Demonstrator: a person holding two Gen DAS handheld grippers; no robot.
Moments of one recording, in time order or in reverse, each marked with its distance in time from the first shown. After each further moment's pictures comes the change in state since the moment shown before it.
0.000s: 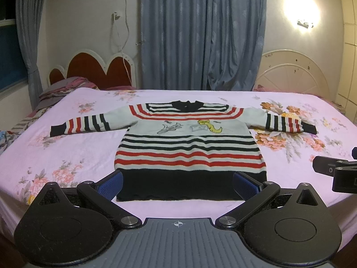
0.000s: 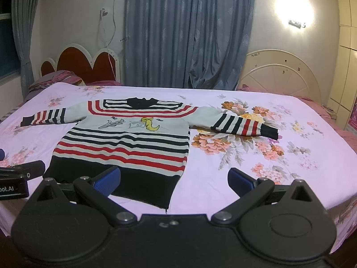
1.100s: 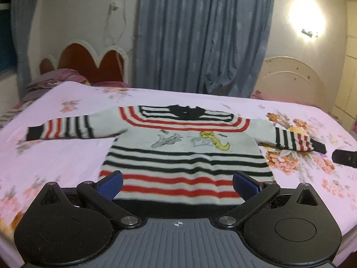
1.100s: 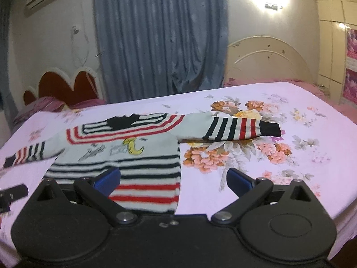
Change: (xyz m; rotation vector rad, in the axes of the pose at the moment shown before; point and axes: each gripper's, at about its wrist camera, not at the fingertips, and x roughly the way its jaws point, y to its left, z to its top) left arm 0.117 0.020 0.046 -0.057 0.014 -0.081; right arm 0.094 -0.033 0.040 0.200 -0.040 -0.048
